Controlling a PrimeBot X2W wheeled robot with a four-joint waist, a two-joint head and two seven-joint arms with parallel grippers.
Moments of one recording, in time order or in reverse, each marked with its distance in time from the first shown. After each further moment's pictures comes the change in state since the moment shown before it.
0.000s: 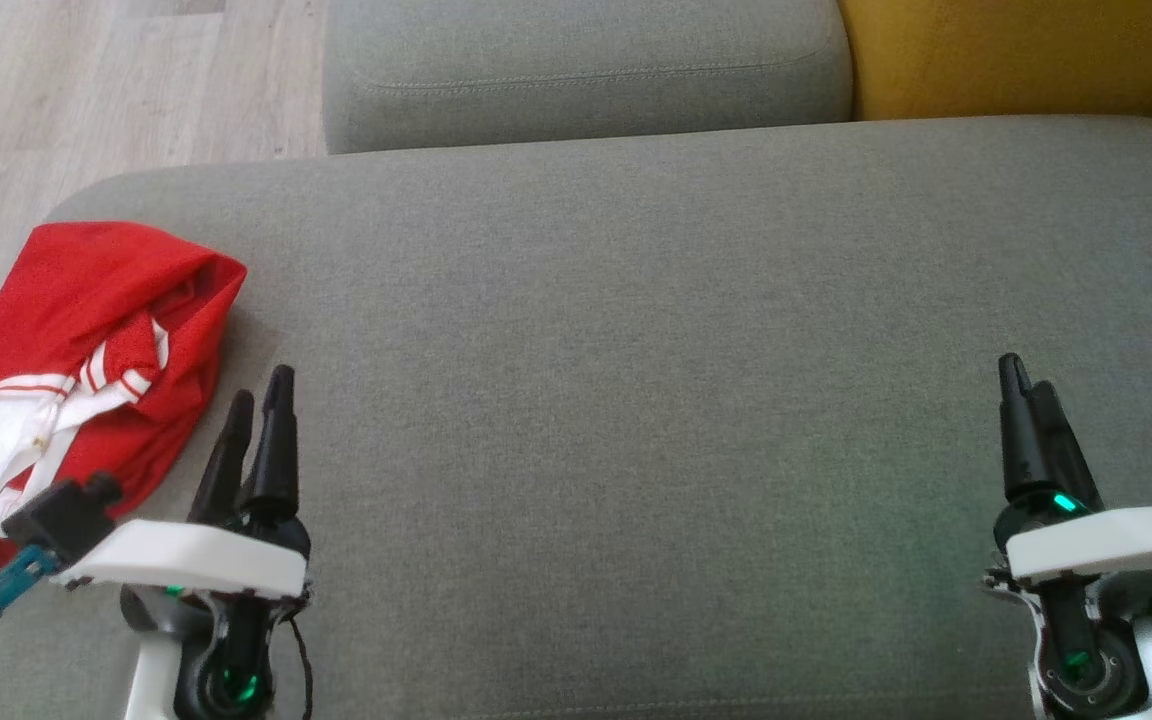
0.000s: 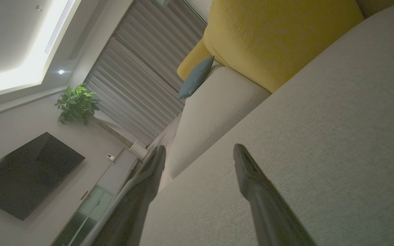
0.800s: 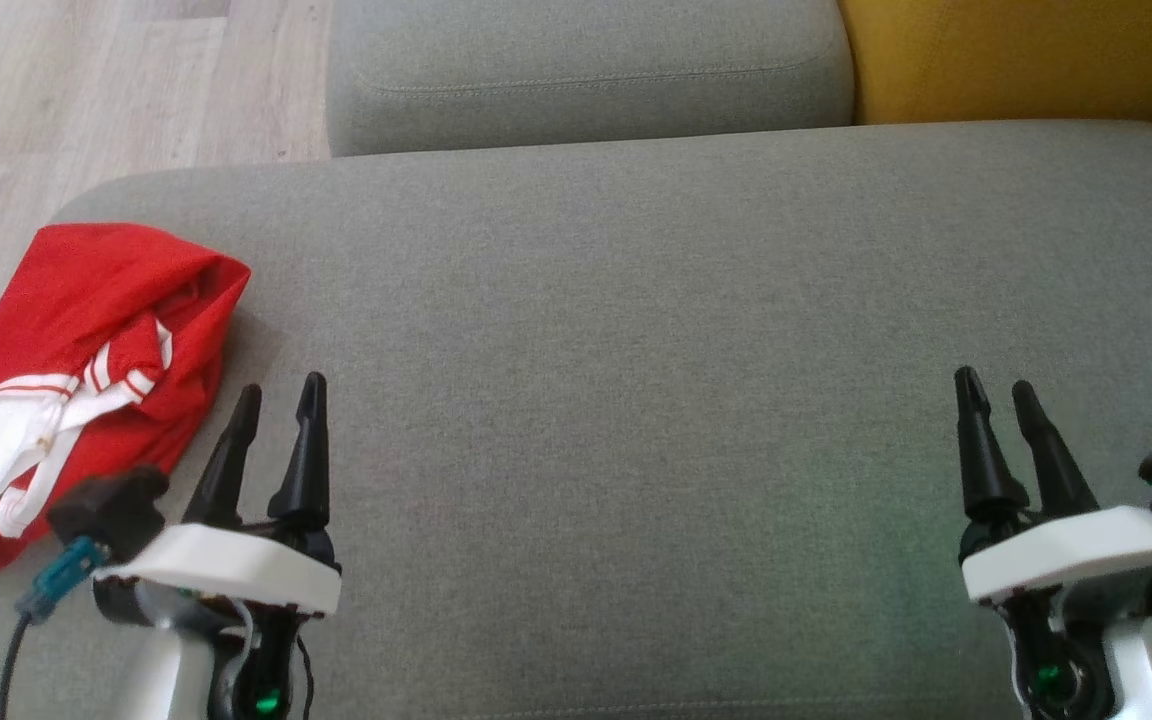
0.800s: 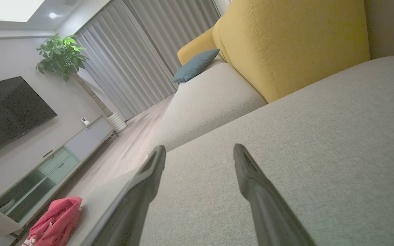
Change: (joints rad) left arm 0.005 0.029 -0.054 -0.011 0.292 0.030 -0.067; right arm 0.011 0.002 0.024 -0.017 -0.289 0.000 0.001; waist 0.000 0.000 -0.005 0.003
